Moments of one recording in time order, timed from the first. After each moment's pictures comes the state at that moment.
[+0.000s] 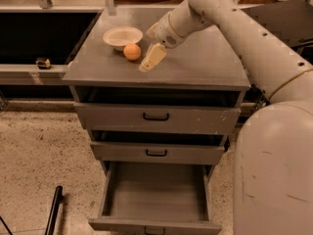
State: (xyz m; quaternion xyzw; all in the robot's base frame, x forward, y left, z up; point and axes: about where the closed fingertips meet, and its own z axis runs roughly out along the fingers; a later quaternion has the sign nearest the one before) arm 0.751 0.018 0.875 -0.63 0.66 0.13 0.37
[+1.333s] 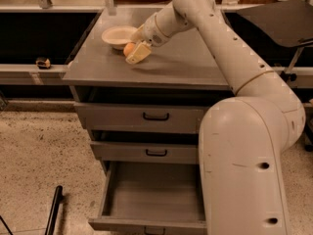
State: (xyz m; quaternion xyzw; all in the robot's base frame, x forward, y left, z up) arm 0.794 0.067 0.859 -0.64 0.64 0.16 0.39
